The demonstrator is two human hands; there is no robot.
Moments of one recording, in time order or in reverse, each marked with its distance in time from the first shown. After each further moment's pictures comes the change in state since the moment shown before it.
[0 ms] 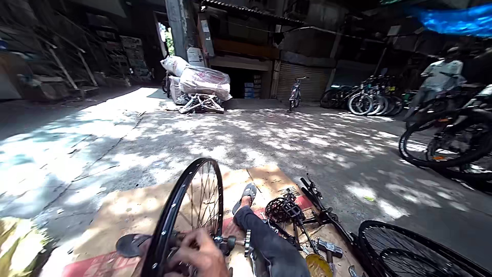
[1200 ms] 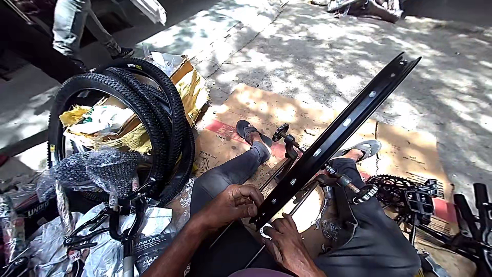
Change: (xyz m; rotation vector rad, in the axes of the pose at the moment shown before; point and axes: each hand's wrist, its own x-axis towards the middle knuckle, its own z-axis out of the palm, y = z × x) left_hand -0.145 0.011 -0.007 0.088 0.017 -0.198; right_hand -0.214 0.078 0.015 -0.222 -0.876 -0.082
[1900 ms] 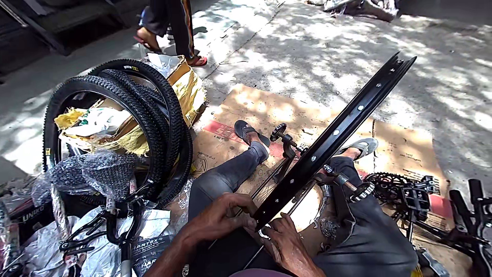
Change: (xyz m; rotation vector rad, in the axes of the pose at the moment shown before) left_hand -0.013 -0.009 -0.009 0.429 -0.065 0.063; right_hand 0.000 0.001 0.001 -0.002 0.009 -0.002
